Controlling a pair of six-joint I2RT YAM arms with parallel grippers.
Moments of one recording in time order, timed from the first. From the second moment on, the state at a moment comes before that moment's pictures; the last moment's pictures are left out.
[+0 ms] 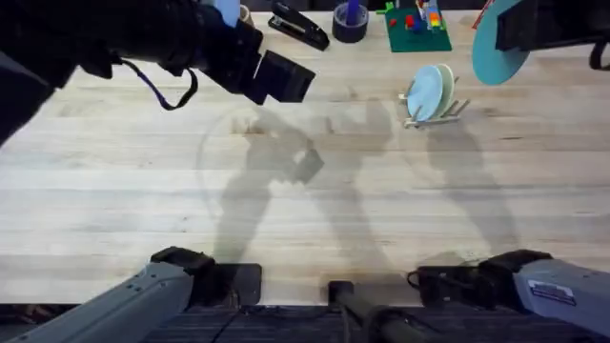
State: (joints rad) left arm -0.25 1.17 1.26 -0.93 0.29 0.29; right arm 0.25 1.33 1.60 -1.31 0.29 0.17
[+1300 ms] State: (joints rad) left arm -0.25 1.17 1.26 -0.93 0.29 0.29; right arm 0.03 1.60 1.60 -1.24 0.12 -0.05
